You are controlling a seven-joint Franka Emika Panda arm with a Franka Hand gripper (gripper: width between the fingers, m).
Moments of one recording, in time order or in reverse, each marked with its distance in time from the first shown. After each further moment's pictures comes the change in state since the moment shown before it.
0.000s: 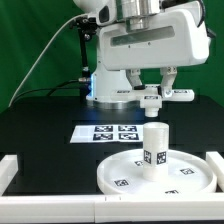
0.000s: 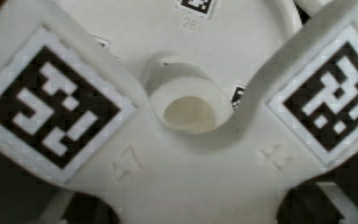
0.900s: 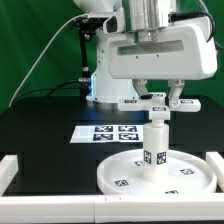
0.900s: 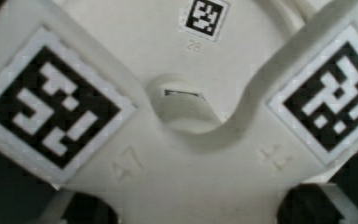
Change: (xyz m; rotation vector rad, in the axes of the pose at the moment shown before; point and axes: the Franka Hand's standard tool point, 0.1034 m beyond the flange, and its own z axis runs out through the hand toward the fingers) arm -0.010 -0.003 0.019 -0.021 -0.005 -0.024
